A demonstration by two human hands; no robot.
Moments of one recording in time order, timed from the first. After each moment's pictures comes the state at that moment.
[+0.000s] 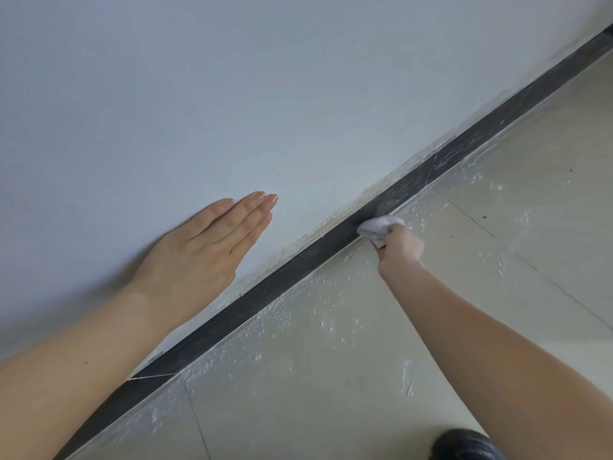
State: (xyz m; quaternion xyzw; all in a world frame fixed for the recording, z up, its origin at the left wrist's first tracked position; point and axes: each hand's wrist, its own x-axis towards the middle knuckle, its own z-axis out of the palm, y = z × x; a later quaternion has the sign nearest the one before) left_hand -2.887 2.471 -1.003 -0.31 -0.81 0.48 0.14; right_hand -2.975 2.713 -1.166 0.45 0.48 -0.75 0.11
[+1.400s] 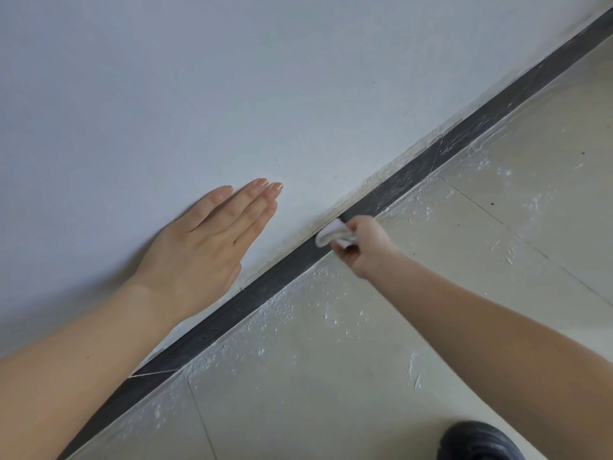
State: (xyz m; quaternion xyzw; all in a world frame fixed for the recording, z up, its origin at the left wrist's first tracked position) left_hand -2.889 2.475 -1.010 -0.31 -0.82 0.47 0.13; right_hand -2.958 2.676 -1.122 0.40 0.42 -0.76 0.29
